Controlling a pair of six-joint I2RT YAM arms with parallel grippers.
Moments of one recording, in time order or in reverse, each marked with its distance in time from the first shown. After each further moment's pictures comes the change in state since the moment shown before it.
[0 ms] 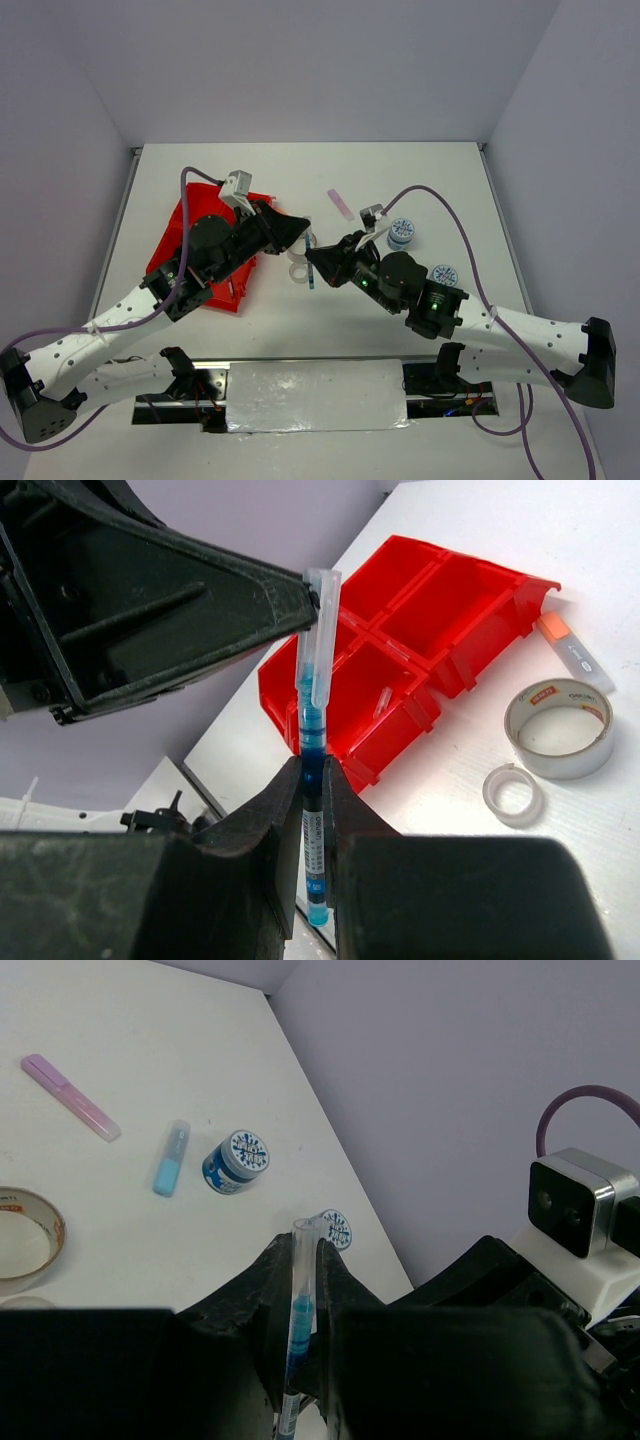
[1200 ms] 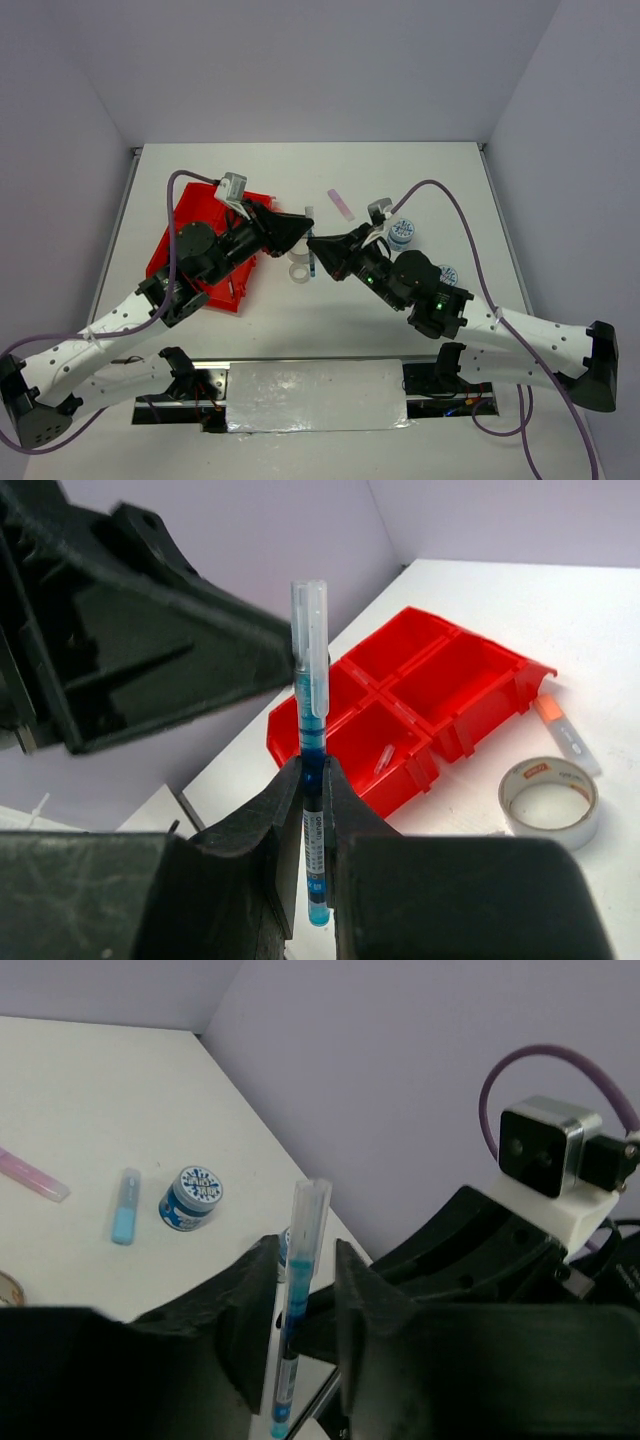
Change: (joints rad) left arm 0.002 -0.047 -0.048 0.164 0.101 0.087; right arm -0.016 -0.024 0.003 0.118 -0.027 -0.135
